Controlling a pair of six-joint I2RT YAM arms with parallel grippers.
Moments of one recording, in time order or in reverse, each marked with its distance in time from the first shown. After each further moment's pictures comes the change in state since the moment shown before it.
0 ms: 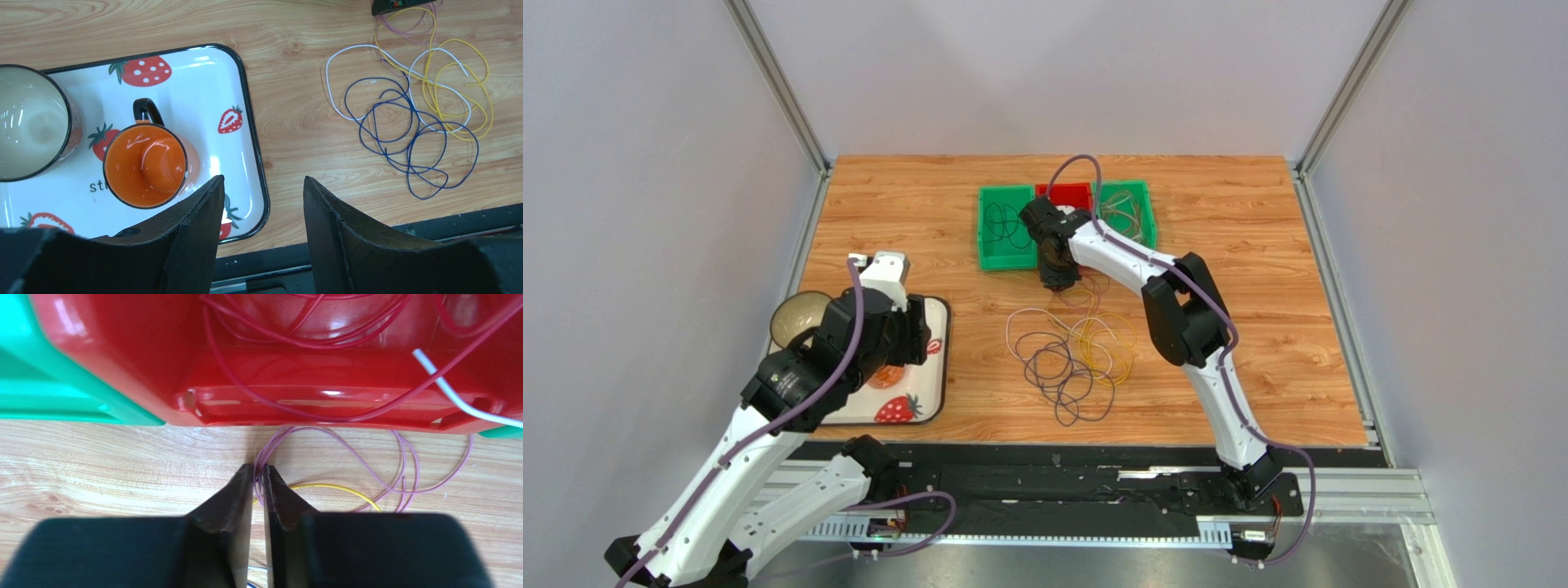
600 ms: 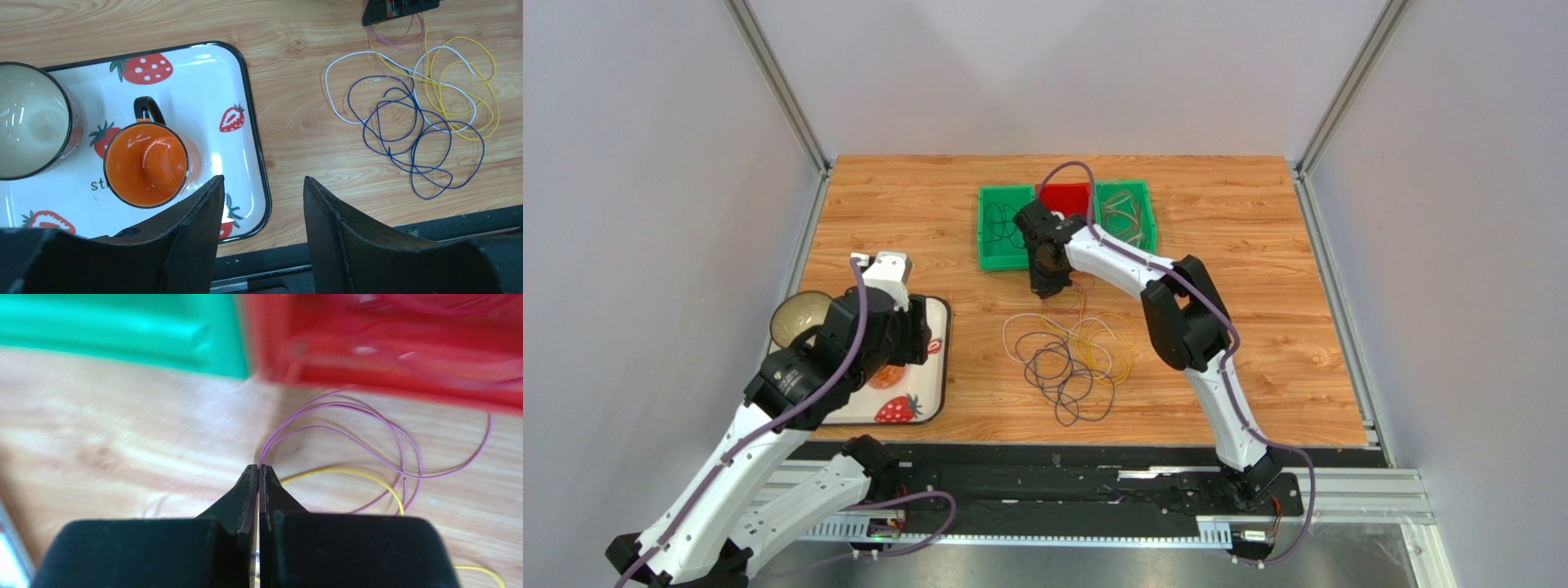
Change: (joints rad) left arm 0.000 0.008 -0.005 0.000 -0.004 0.000; right arm 0.029 -0.027 -0.038 0.051 -0.103 -0.019
